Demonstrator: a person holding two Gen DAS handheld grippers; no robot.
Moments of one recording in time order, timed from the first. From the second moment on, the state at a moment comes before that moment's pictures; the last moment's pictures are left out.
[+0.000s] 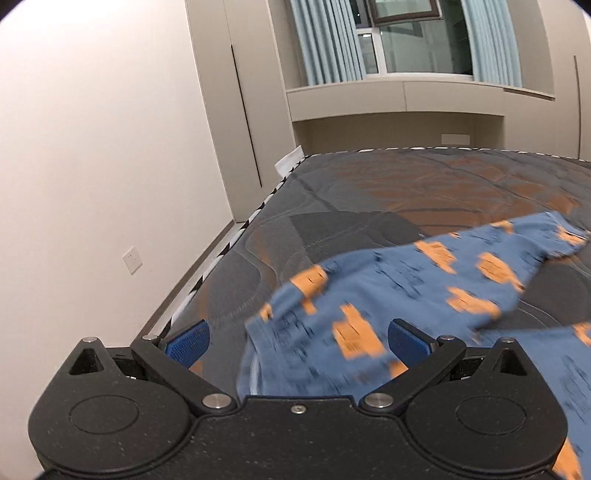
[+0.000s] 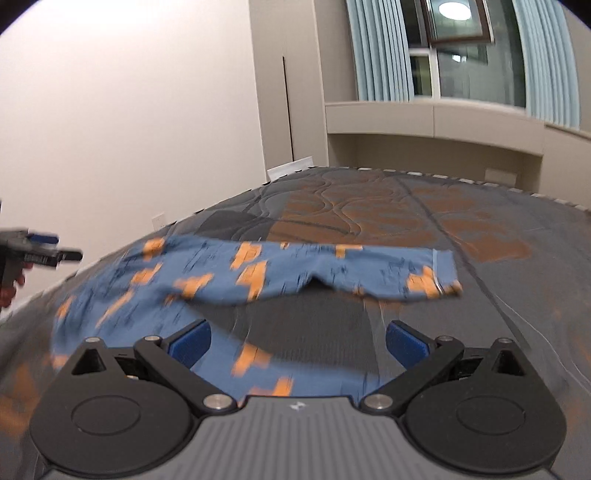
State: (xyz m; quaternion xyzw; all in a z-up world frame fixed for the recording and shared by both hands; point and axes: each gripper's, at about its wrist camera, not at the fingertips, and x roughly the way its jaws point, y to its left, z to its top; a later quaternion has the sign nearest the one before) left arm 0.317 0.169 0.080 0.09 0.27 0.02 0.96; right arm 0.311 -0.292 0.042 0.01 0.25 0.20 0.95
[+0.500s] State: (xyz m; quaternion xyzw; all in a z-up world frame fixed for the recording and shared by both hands) left arm 0.484 0.199 0.052 0.13 0.29 -0.08 0.95; right arm 0.585 -0.184 0.014 -0.13 0.33 0.26 0.90
